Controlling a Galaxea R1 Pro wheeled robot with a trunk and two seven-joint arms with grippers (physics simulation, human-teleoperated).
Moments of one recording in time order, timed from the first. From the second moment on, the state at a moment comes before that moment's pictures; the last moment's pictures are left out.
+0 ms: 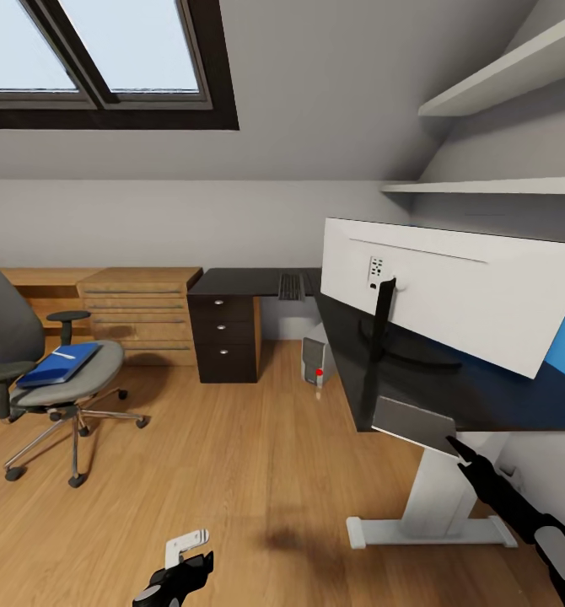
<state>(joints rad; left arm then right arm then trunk) -0.31 -0.07 0.02 -0.55 0.23 0.08 0.12 -0.47 -0.33 -0.41 -0.55 -0.83 0.36 0.70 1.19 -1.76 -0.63</state>
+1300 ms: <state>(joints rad) -0.31 -0.07 0.02 -0.55 0.23 0.08 0.12 -0.47 -0.32 -0.40 -0.55 -0.83 0.36 0.69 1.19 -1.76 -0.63</state>
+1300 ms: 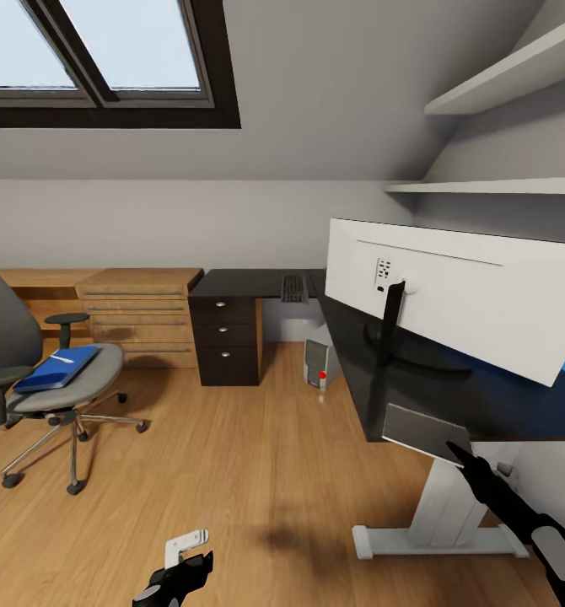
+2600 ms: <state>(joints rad) -0.31 -0.07 0.02 -0.55 0.23 0.08 0.12 -0.47 -0.32 -0.40 -0.55 -0.83 0.36 0.69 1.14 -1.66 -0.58</state>
